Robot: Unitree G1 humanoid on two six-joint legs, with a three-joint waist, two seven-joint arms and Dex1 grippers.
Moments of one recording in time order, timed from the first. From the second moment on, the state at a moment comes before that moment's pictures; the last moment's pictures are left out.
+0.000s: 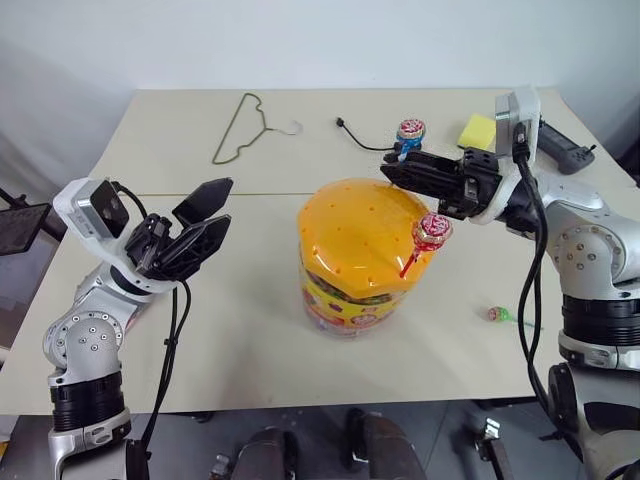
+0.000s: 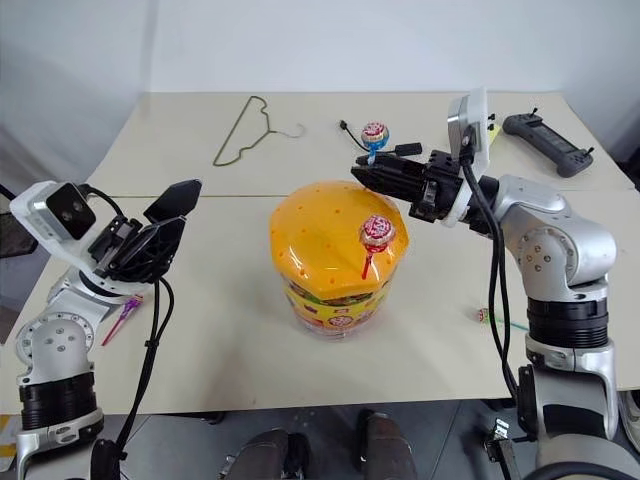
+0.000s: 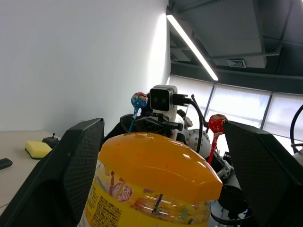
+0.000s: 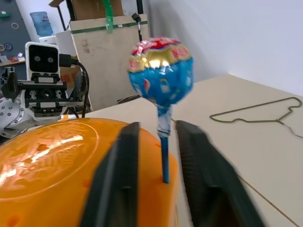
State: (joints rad) left arm -0.38 0.48 0.39 -0.17 -1.14 0.60 -1.00; right arm -0.81 -0.62 -0.11 -0.05 0.80 0.70 0.95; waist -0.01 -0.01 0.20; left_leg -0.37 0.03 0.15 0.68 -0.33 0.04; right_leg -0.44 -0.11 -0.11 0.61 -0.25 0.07
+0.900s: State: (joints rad) left arm -0.39 0.66 0.23 -0.18 -0.92 0.50 -1.31; right arm -0.13 -1.16 -0.20 0.35 0.23 0.22 1.07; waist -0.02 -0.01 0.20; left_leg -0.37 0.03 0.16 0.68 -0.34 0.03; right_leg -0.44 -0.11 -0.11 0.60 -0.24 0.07
